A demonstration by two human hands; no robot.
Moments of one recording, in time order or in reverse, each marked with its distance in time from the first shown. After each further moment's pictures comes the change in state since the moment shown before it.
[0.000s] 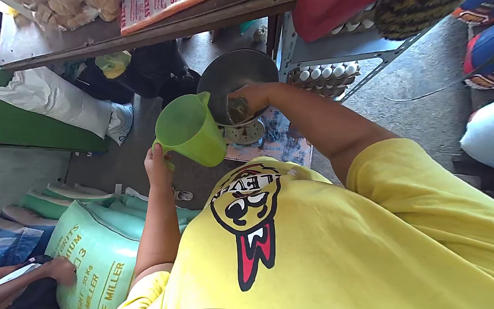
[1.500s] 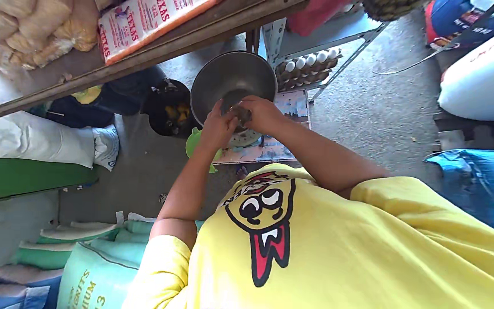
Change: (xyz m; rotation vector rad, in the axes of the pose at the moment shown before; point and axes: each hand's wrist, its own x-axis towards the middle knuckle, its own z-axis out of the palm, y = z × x) left_hand 0.094 -0.002 0.169 0.986 -0.947 0.496; right_hand -0.017 -0.041 0.051 0.319 0.495 0.337
